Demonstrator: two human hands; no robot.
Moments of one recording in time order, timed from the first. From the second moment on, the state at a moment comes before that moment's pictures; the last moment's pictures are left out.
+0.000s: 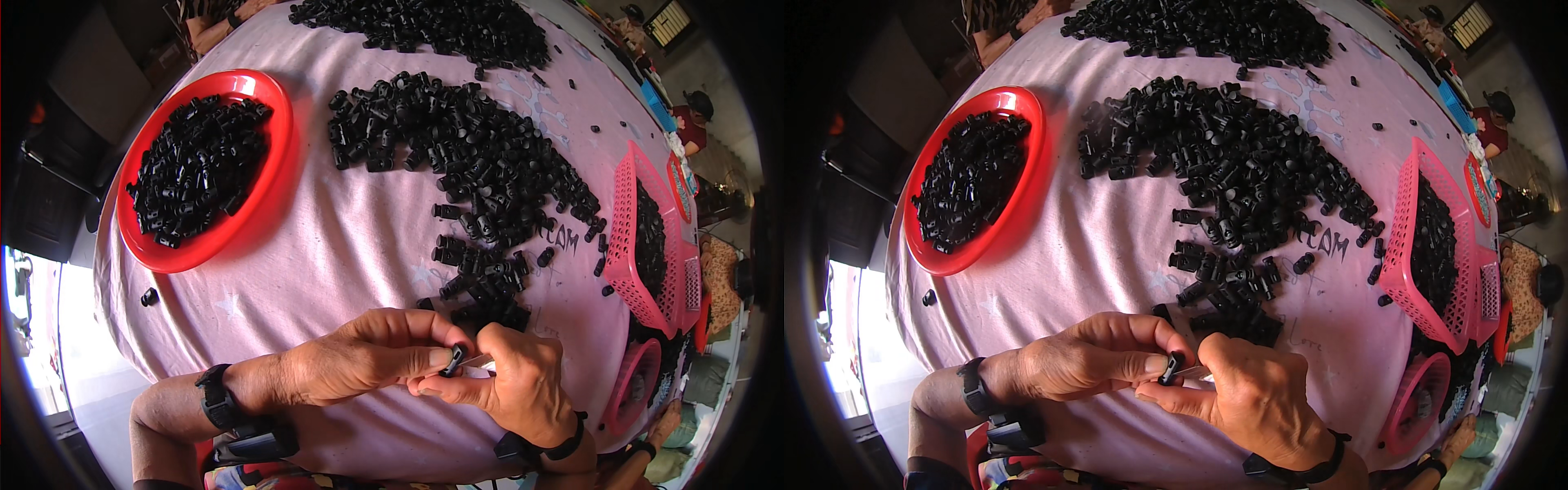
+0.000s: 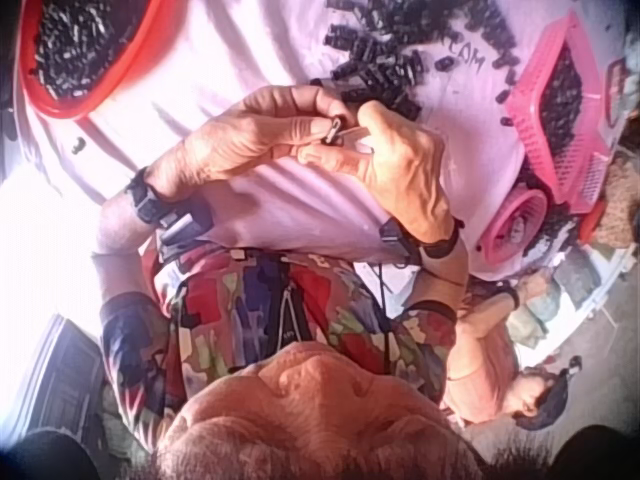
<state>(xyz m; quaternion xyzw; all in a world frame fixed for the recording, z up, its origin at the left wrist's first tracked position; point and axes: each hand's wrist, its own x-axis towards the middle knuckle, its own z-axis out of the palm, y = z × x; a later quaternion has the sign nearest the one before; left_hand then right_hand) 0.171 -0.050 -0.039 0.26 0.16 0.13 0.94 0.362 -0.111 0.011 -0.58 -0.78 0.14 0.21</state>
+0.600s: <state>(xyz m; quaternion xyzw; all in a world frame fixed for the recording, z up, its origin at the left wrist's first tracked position) 0.171 -0.049 -0.041 0.27 0.17 0.12 0.94 0.362 -0.110 0.011 -0.57 -0.78 0.12 0.21</state>
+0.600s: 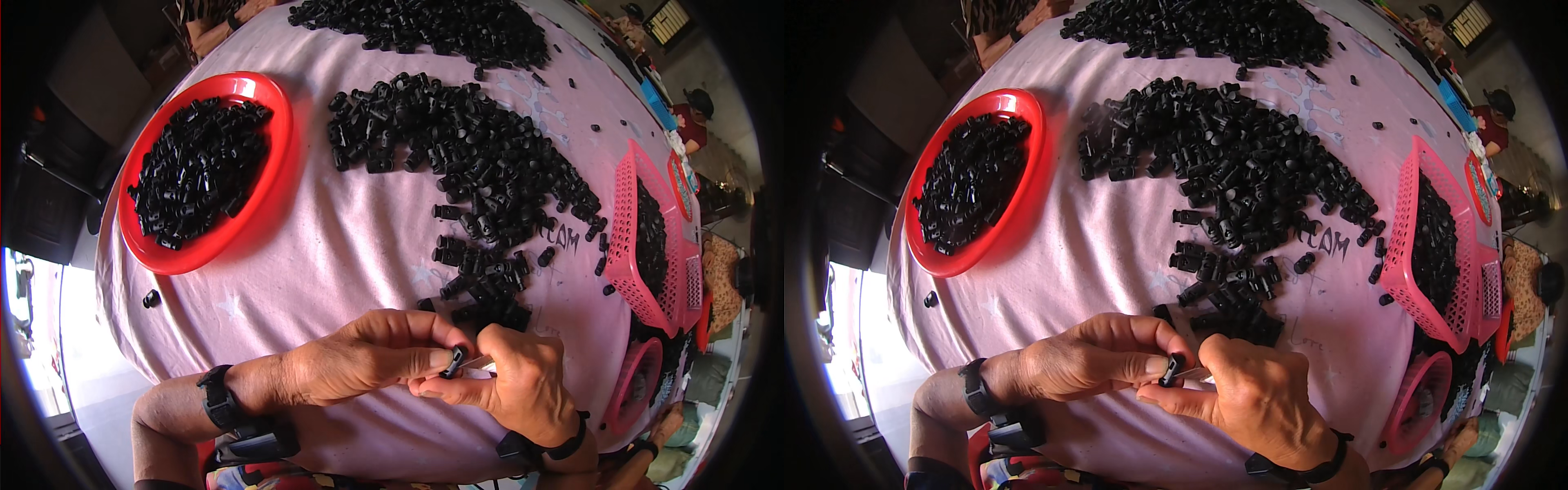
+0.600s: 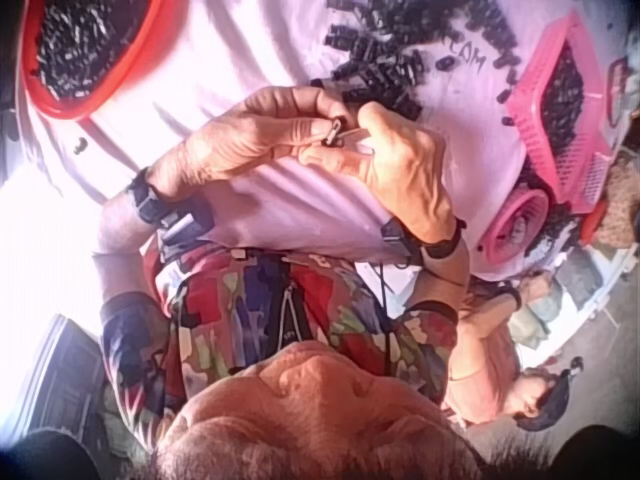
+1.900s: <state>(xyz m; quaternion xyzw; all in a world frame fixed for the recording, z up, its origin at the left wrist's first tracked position) 0.169 -0.049 -0.038 0.28 0.17 0.11 0.94 0.365 -0.108 0.009 -0.55 -0.79 0.13 0.23</state>
